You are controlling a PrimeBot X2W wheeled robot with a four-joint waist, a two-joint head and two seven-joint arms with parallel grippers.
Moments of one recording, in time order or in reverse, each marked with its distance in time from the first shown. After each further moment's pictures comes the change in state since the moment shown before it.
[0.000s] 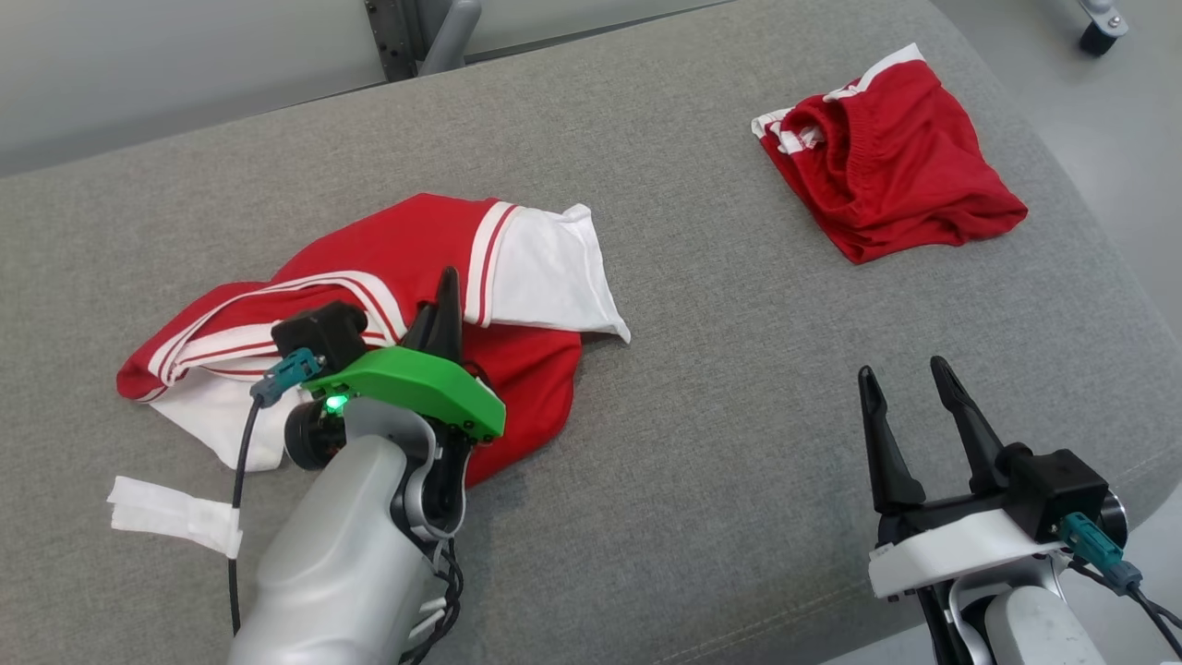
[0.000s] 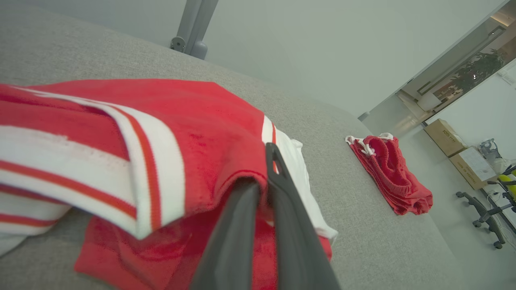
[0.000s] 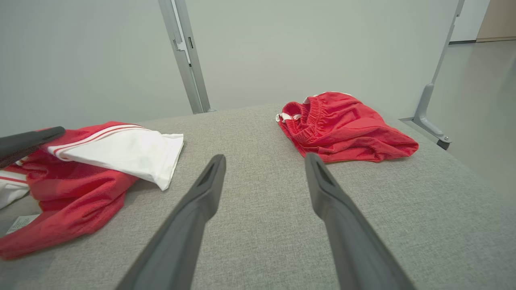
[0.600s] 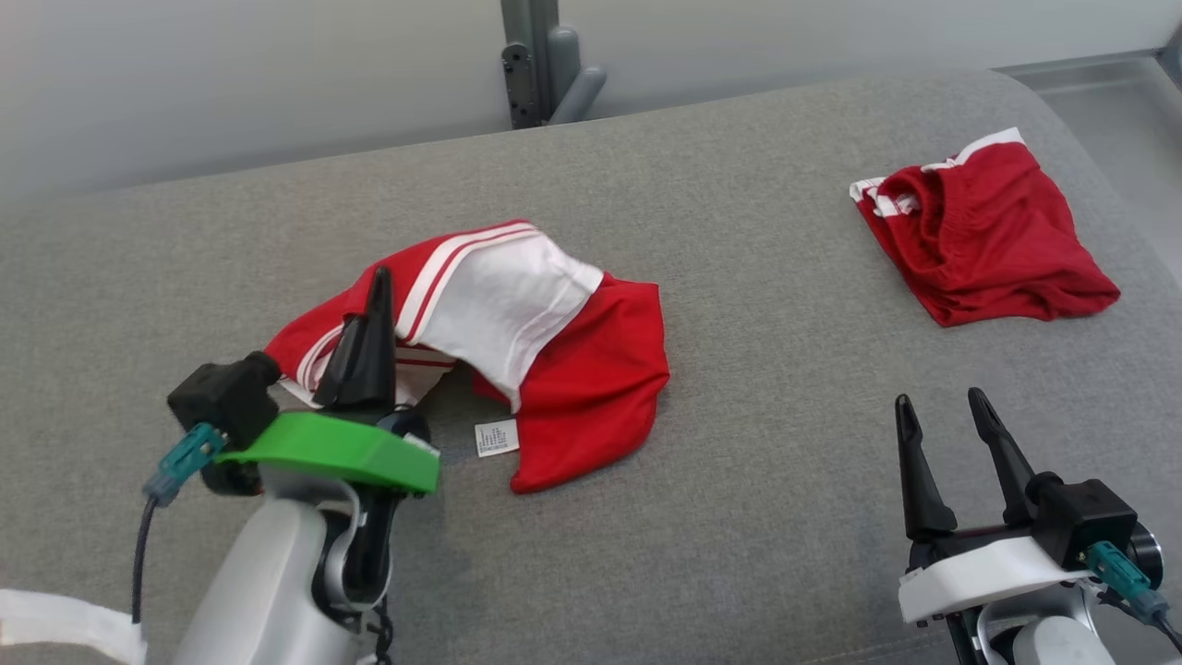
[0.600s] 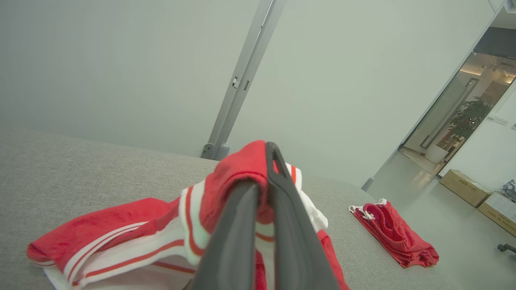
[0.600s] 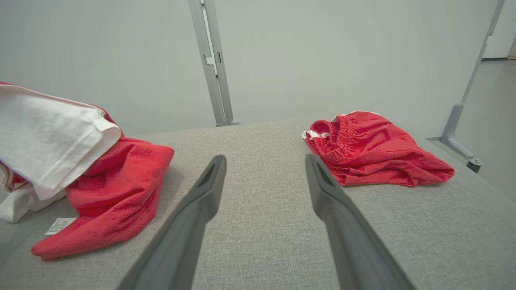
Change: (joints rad) left arm 0.220 0.072 0.185 -0.403 0.216 -0.083 -0.001; right arm 0.056 0.000 -0.064 -0.003 -0.021 0.000 0.000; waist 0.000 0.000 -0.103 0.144
